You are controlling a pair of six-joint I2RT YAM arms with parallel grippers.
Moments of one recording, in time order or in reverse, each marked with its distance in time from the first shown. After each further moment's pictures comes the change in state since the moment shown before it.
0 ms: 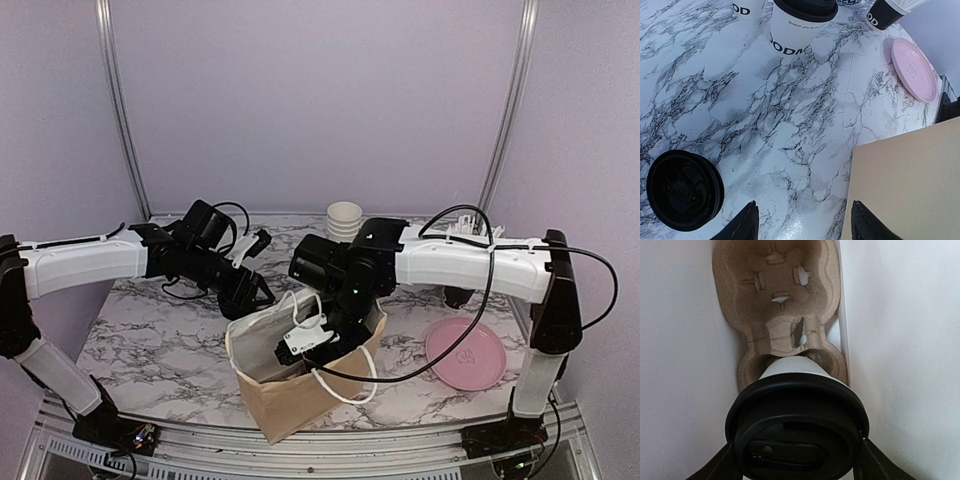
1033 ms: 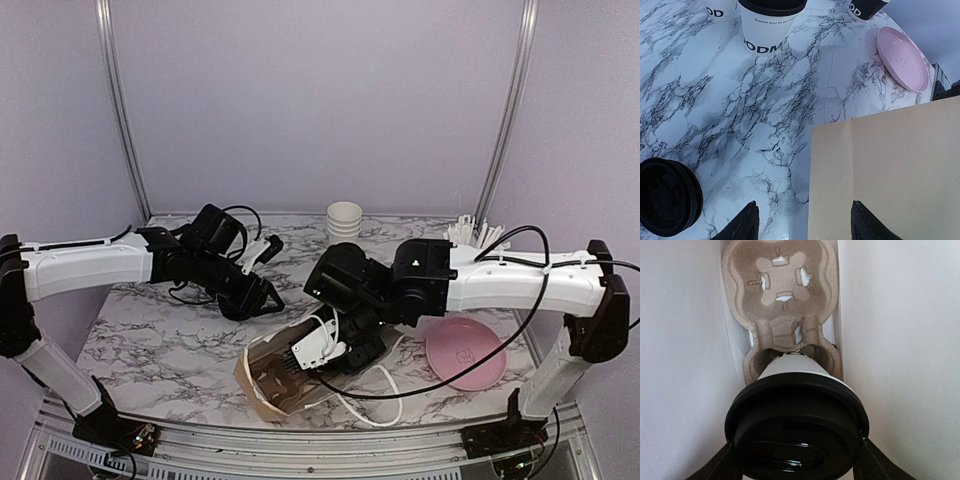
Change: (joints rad) left arm -0.078 0.011 0.008 0.011 -0.014 -0.006; right arm 0.135 -0.262 -0.269 0.294 0.331 -0.008
